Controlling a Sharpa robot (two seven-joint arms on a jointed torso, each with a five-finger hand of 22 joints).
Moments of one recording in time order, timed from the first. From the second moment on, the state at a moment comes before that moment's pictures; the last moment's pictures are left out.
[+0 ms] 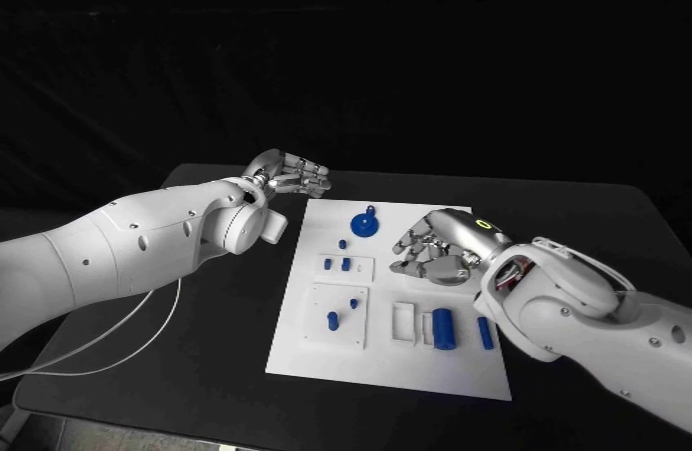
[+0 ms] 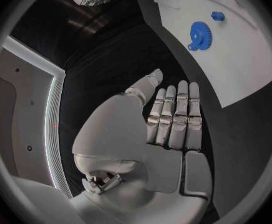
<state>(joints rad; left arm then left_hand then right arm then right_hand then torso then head) 1.33 -0.68 -0.11 1.19 -0.30 -0.33 0.18 1.39 -0.07 0.28 -0.20 0.17 1.04 0.15 0.06 0.06 1.10 0.14 0.05 0.06 1.15 0.11 0.09 0.07 0.06 0.93 0.09 0.07 0.70 0.94 -0.87 0.28 1.79 -1.62 -0.28 -0.28 1.28 -0.15 0.28 0.04 0.09 1.16 0.08 0.07 0.07 1.44 0.00 0.09 0.10 1.45 -0.07 0.85 0.72 0.14 1.46 -0.08 0.52 1.13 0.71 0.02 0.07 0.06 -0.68</state>
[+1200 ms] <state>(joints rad) 1.31 -0.77 -0.12 1.29 -0.22 -0.29 0.27 1.29 -0.12 -0.08 0.15 0.13 1.02 0.15 0.06 0.06 1.12 0.14 0.05 0.06 1.15 0.13 0.07 0.07 0.05 1.03 0.11 0.07 0.22 0.96 -1.01 0.22 1.81 -1.02 0.06 -0.68 1.14 -0.06 0.04 0.08 0.21 1.11 0.07 0.07 0.10 1.34 -0.03 0.83 1.13 1.44 -0.10 1.00 0.95 0.10 1.47 -0.12 0.78 1.31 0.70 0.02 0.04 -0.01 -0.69</state>
